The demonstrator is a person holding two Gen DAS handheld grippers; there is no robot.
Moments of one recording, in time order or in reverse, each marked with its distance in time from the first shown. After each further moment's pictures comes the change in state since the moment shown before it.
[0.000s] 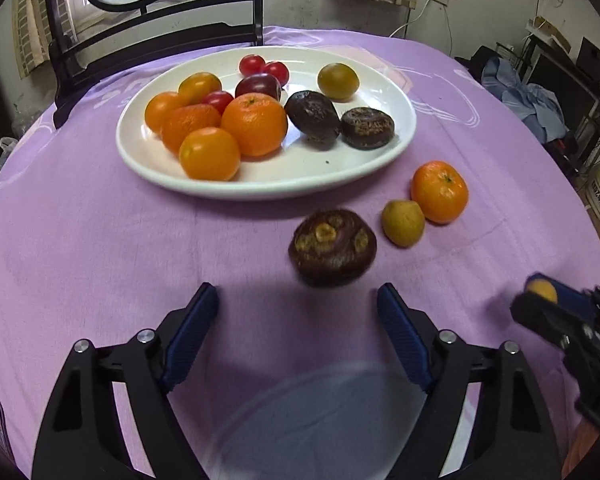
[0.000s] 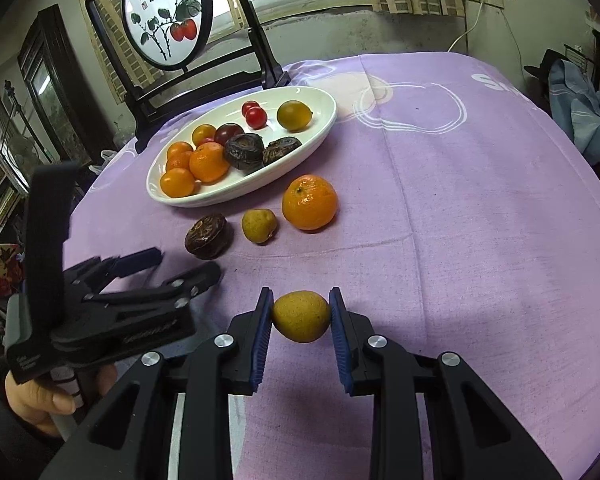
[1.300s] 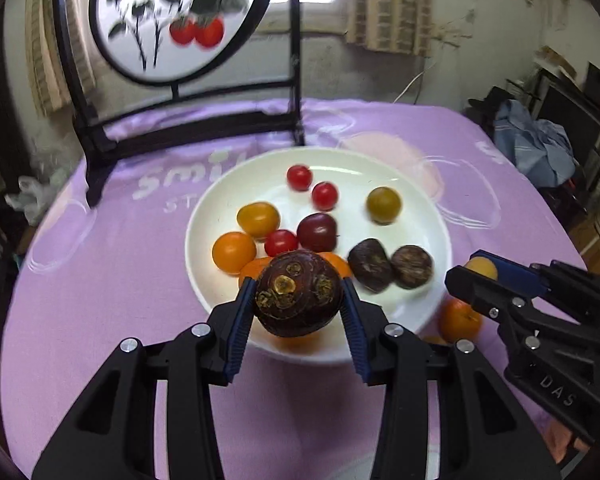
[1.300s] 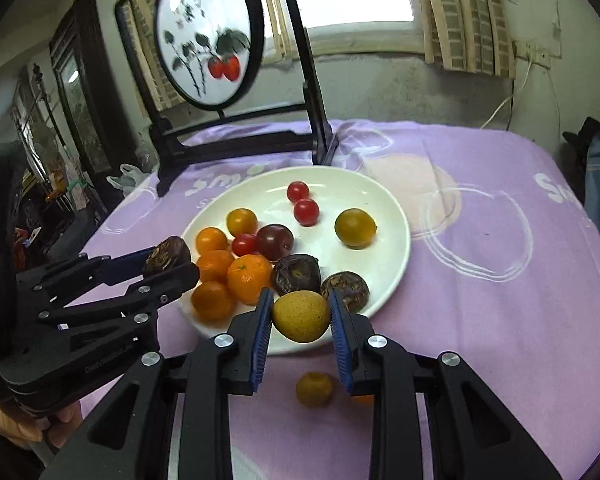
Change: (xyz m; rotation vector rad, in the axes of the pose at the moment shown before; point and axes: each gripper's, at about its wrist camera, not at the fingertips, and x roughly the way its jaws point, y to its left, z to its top) left arm -0.038 0.048 0.090 -0.022 -0.110 0.022; right arm 0.038 0.049 0.113 -0.115 -0.093 0.041
